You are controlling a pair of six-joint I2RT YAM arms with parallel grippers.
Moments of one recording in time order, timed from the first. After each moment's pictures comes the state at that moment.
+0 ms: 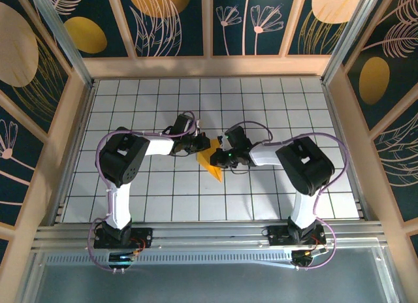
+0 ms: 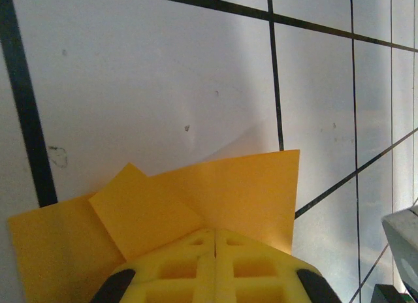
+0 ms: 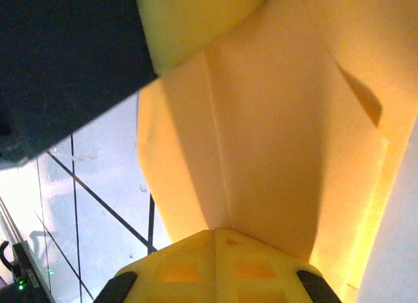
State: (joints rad) left arm -0.53 2.03 1.07 0.13 0.46 -0.73; right arm 0.64 1.83 0.84 0.06 -0.51 0.68
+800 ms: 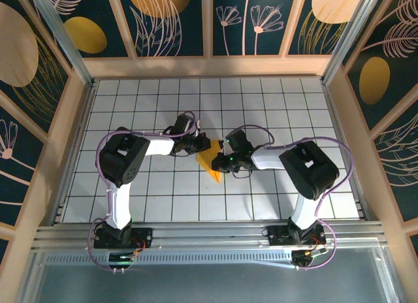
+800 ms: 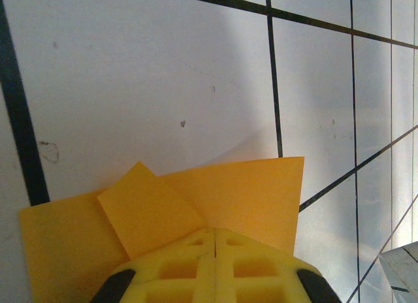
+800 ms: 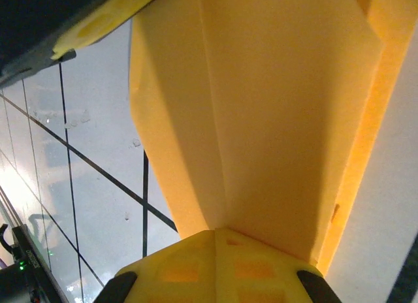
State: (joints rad) left arm -0.53 2.03 1.07 0.12 0.46 -0.73; right arm 0.66 1.78 0.80 0.03 -0.52 0.70
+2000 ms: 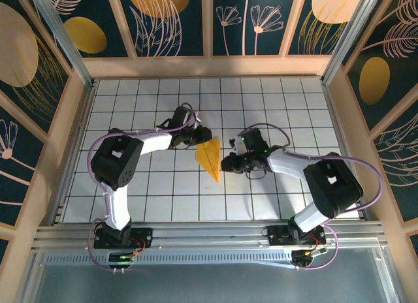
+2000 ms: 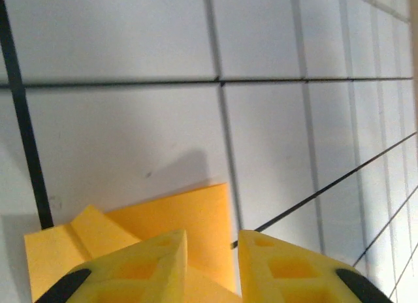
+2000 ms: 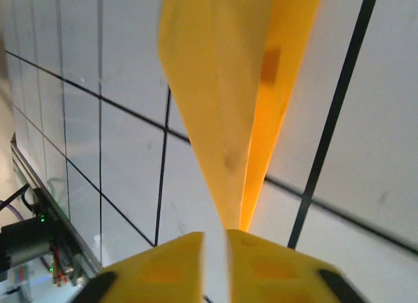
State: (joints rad) left arm -0.51 1.94 1.15 0.03 0.42 -0.70; right arm 0.55 1.54 0.73 -0.14 -0.59 0.55
